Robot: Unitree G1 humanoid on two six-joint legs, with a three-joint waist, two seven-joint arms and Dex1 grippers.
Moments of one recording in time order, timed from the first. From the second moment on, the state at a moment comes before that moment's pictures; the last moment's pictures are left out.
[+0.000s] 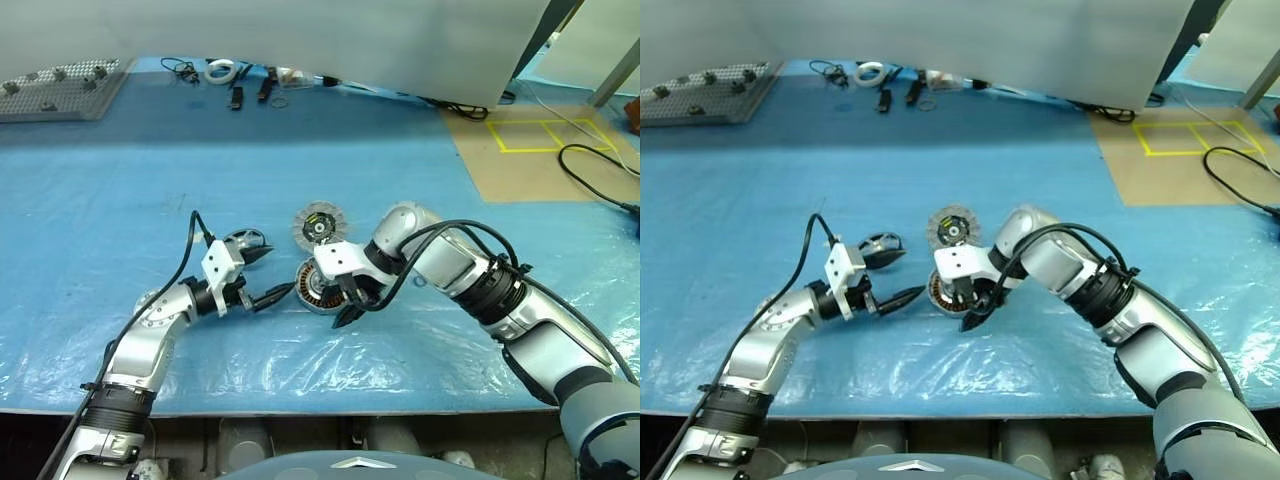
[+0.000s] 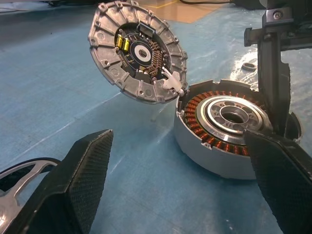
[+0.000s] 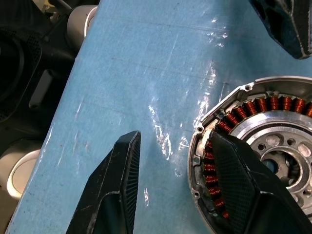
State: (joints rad) left arm -0.15 0.43 -0.05 0.01 -0.31 0.04 -0.93; right arm -0.86 -0.55 0.72 0.00 -0.04 0.59 1.55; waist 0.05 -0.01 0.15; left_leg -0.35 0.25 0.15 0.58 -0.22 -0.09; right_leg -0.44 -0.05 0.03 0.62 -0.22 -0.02
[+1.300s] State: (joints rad) left arm -0.22 0.46 -0.11 -0.04 -0.35 0.10 -1.04; right arm -0.04 -0.51 -0.19 -0.50 0.27 0.73 0.79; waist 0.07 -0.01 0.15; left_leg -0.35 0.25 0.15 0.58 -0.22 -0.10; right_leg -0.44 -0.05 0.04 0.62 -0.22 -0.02
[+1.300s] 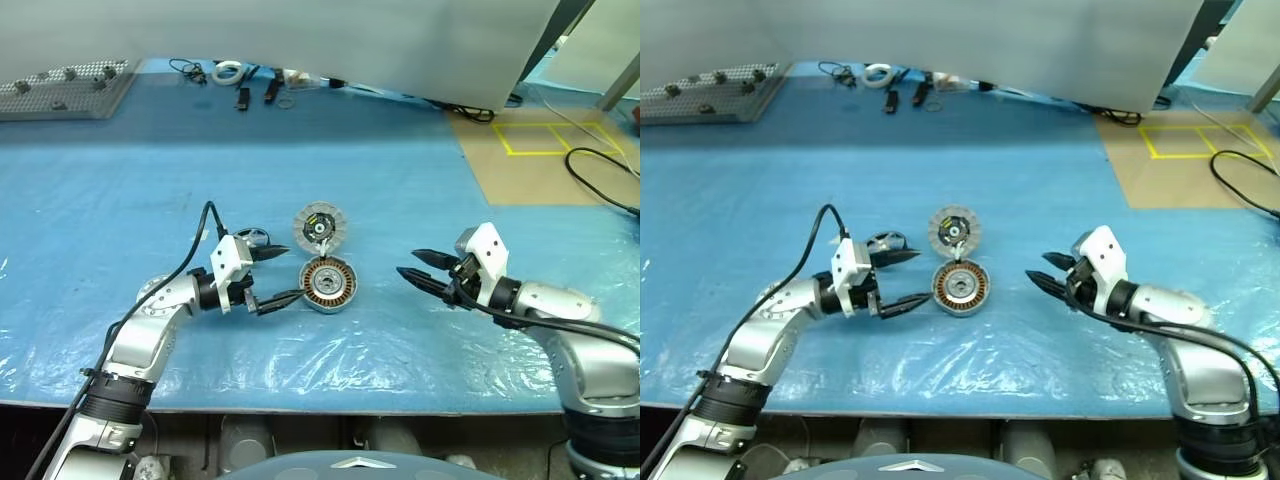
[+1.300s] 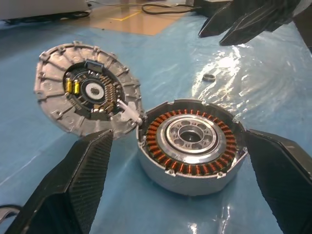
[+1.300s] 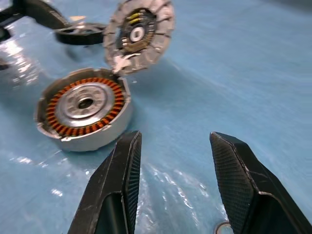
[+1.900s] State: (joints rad) left arm -0.25 0.44 -0.12 0.00 -0.35 0.09 -1.07; right arm 0.12 -0.50 -0.17 -0.26 0.19 0.42 0.64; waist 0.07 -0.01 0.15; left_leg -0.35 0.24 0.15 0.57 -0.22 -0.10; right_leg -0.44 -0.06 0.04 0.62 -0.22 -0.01
